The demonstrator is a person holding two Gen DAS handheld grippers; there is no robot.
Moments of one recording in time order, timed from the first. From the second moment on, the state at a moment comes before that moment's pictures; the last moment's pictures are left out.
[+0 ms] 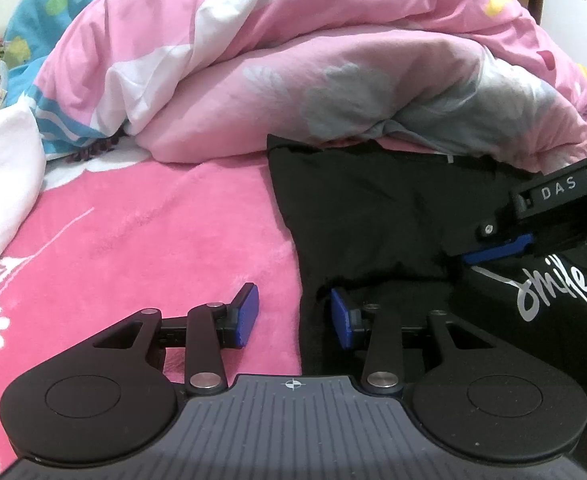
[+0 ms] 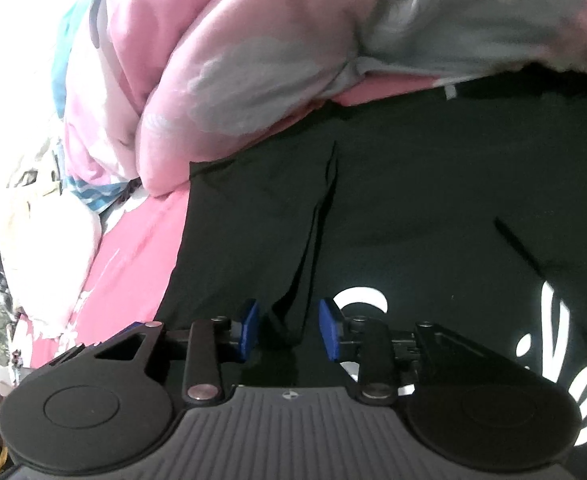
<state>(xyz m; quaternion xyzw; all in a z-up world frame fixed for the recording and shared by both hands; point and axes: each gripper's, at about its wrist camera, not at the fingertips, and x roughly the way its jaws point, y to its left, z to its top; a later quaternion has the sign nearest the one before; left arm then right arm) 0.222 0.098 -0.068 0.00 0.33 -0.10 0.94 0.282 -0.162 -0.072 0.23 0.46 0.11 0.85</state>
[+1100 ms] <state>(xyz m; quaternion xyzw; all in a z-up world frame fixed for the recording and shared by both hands) 0.224 0.128 -0.043 -0.12 0.32 -0.17 0.92 0.248 -0.163 -0.050 0.17 0.42 0.12 0.88</state>
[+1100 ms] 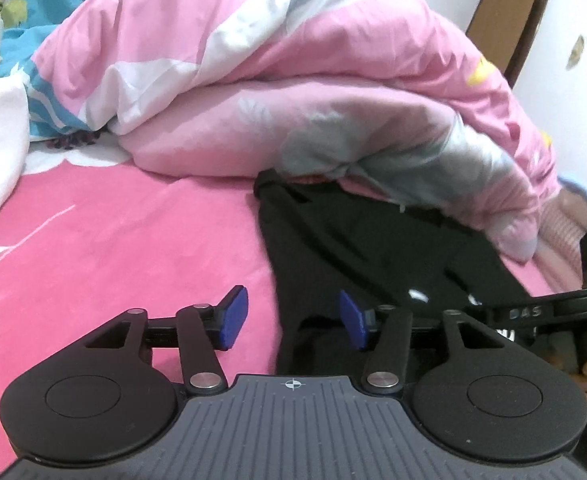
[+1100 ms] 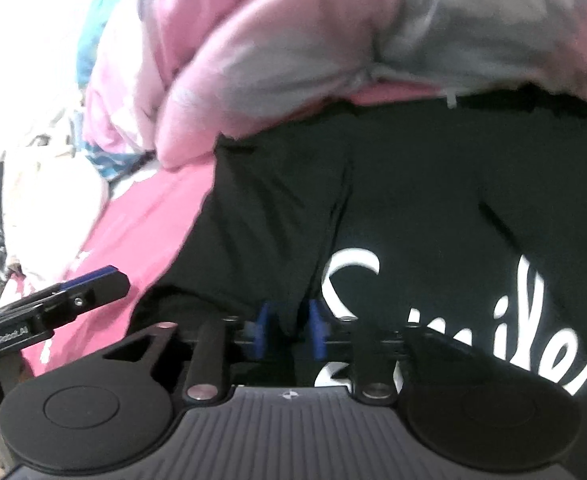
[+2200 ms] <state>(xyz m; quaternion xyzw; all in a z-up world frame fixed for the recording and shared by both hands) 0.241 0.103 -0.068 -0.05 0.36 -0.12 0.92 0.342 -0.198 -0.078 0.18 0.37 -0.01 0.91</state>
